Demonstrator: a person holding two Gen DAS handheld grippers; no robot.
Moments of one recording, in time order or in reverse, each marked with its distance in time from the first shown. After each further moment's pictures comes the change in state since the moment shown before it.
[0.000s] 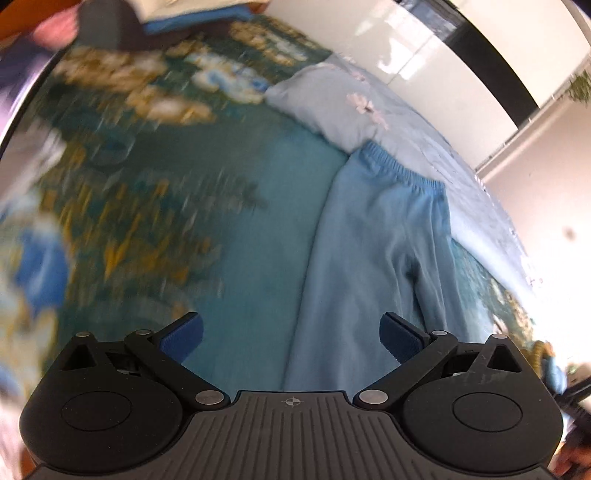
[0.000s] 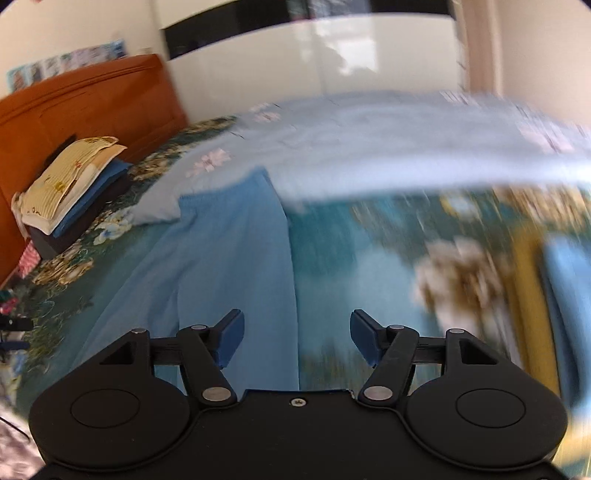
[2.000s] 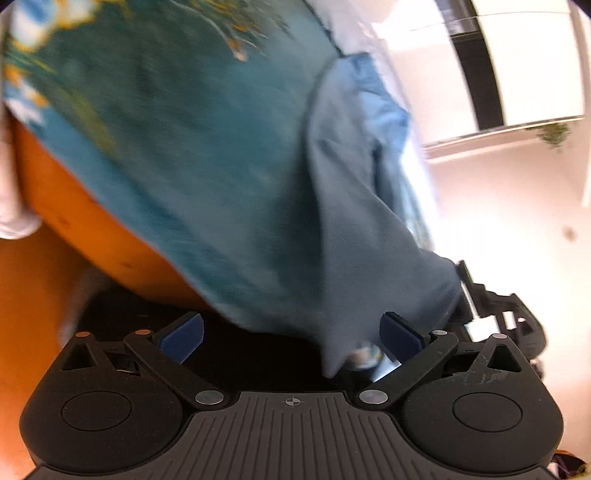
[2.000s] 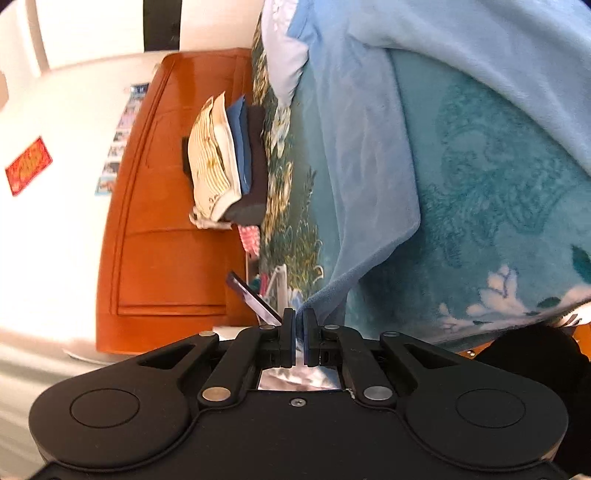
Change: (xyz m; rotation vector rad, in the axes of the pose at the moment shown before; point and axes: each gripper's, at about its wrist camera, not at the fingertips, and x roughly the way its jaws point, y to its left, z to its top) left arm -0.014 0.070 -0.143 -0.255 0.234 -0.372; right arm 0.050 0.116 -0.132 0.794 0.440 0.801
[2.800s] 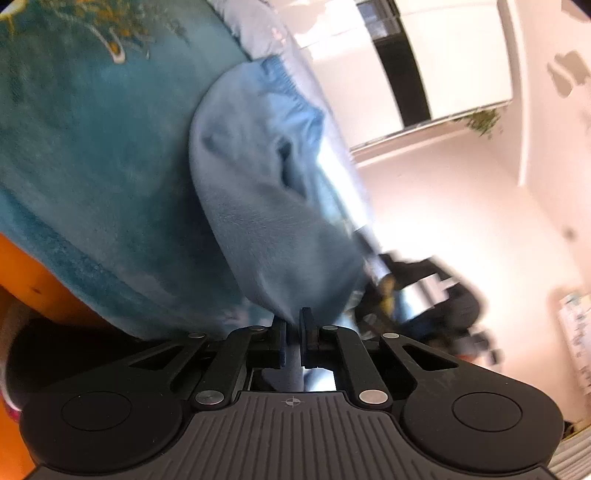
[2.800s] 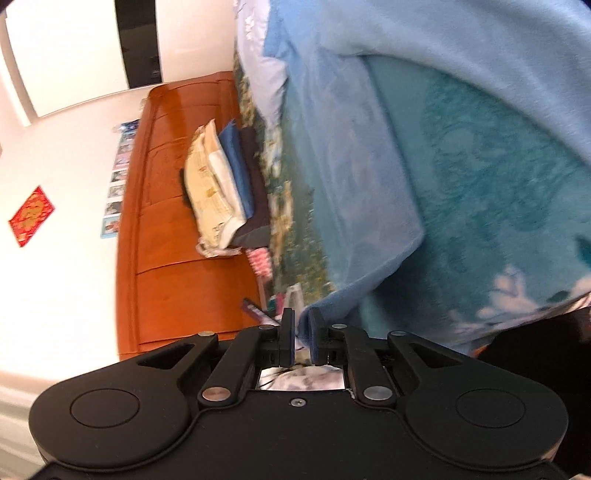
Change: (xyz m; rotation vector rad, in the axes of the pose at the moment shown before) left arm 0.016 -0.034 -0.015 0.126 -0.070 -0.196; right arm -0.002 -0.012 0.009 0.111 -0.043 0.003
